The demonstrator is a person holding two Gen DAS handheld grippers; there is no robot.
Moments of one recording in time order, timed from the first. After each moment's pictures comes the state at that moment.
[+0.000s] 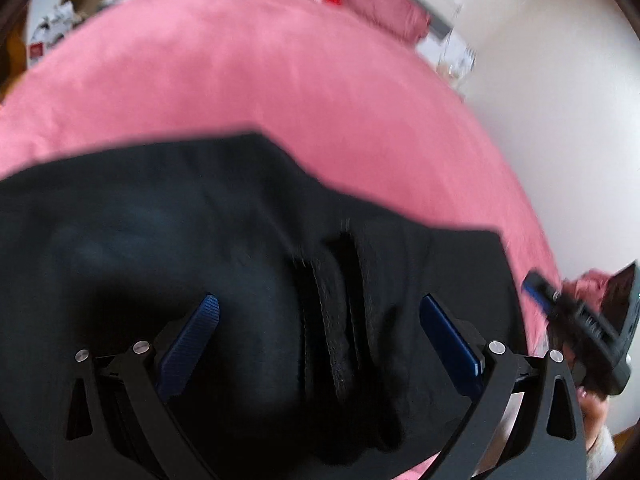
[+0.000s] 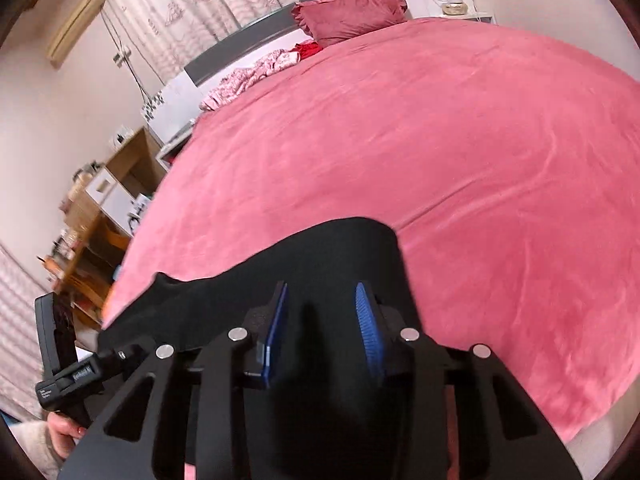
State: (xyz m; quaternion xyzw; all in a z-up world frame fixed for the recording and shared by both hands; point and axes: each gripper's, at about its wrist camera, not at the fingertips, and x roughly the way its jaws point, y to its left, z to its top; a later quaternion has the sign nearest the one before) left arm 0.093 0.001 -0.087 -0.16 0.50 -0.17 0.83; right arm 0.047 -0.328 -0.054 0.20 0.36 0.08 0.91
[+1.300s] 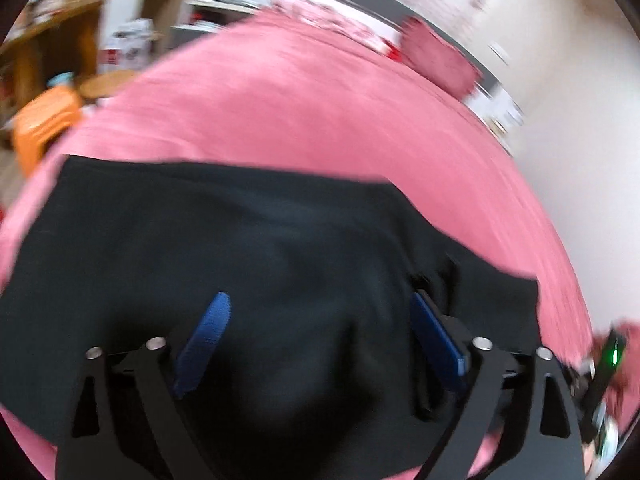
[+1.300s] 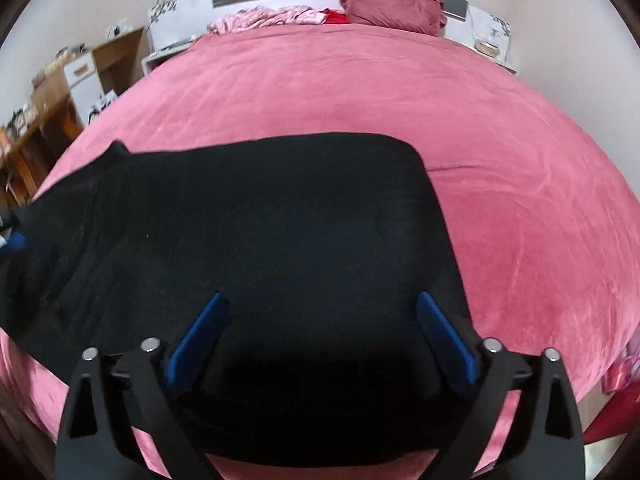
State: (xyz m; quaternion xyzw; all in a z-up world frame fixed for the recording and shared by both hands) left arm 0.035 0.092 -0.062 -0.20 0.42 -0.04 0.89; right arm 0.016 -0.254 -0.103 -0.01 0.40 0.03 0.92
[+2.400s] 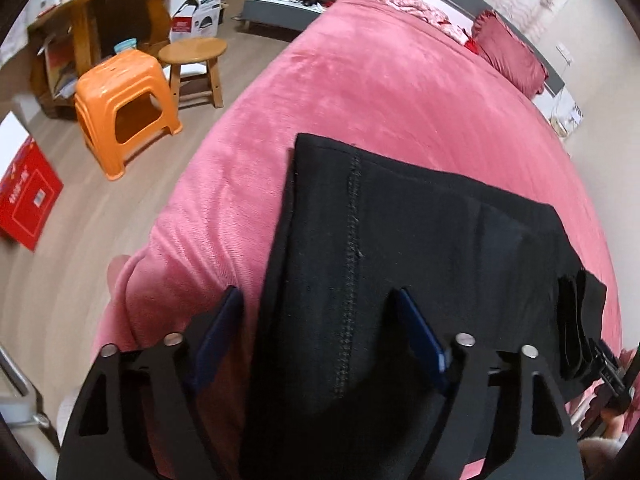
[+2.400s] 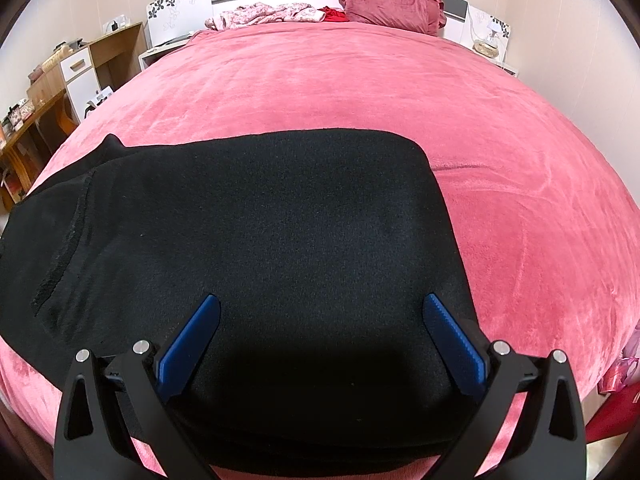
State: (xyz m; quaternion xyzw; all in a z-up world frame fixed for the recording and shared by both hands) left arm 0.012 0.255 -0.088 -0.18 0.49 0.02 0.85; right arm 0.024 -0.254 -0.106 -0.02 0.40 0.02 0.91
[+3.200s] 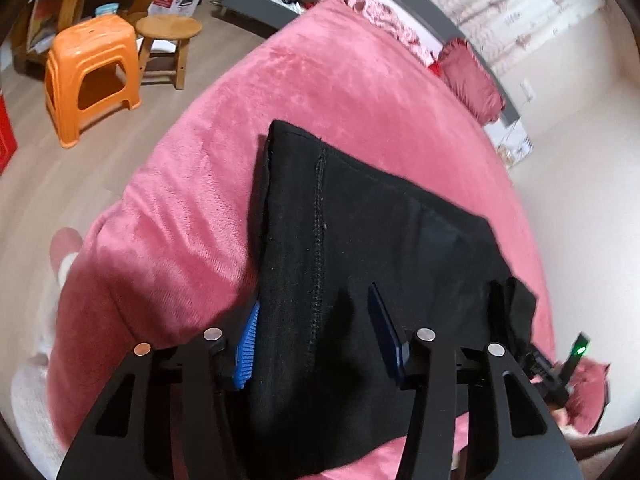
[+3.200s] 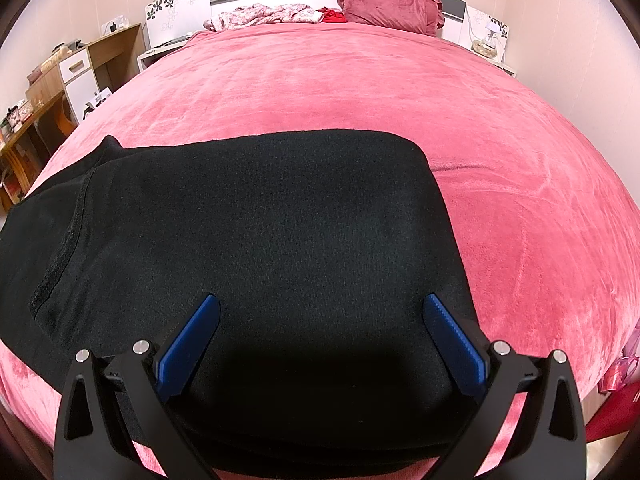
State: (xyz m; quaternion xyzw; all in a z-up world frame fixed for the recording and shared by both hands) left arm -0.008 0.270 -0.087 -0.27 0.46 -0.06 0.84; right arm 0.025 -0.255 -0.106 -0.02 0.40 0.02 0.92
